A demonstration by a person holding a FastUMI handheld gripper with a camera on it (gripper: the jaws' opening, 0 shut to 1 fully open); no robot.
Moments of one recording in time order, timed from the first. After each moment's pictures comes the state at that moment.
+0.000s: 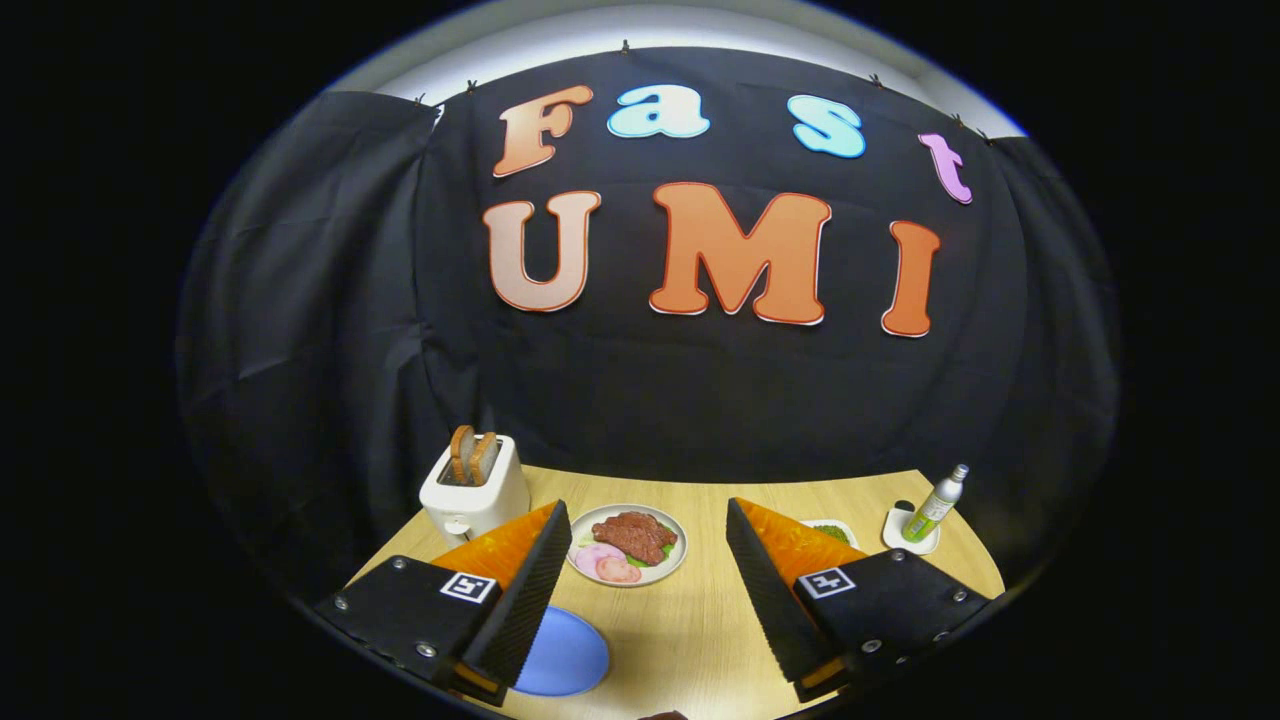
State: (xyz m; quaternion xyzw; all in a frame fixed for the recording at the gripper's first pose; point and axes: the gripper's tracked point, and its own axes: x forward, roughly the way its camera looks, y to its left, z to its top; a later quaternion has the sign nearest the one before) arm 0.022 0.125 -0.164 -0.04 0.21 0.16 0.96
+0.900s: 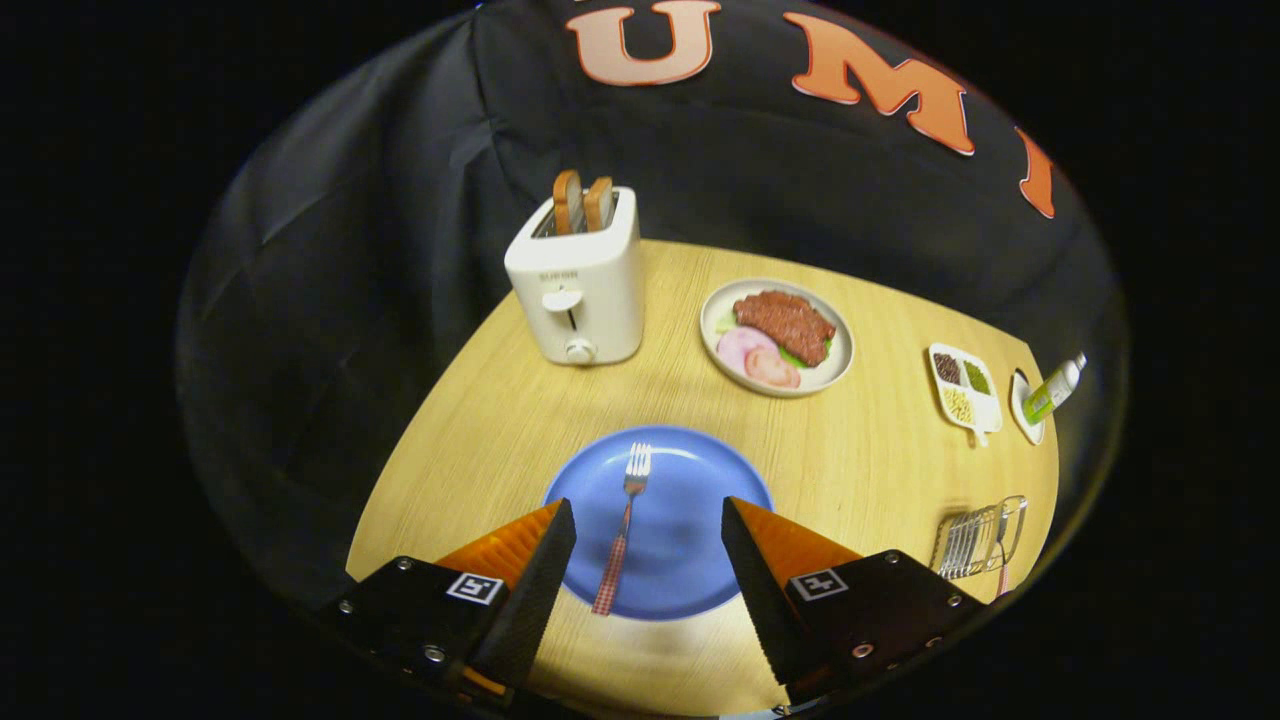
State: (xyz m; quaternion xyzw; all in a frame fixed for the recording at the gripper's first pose) arm -0.110 0.216 -0.361 -0.11 0.53 0.24 0.80
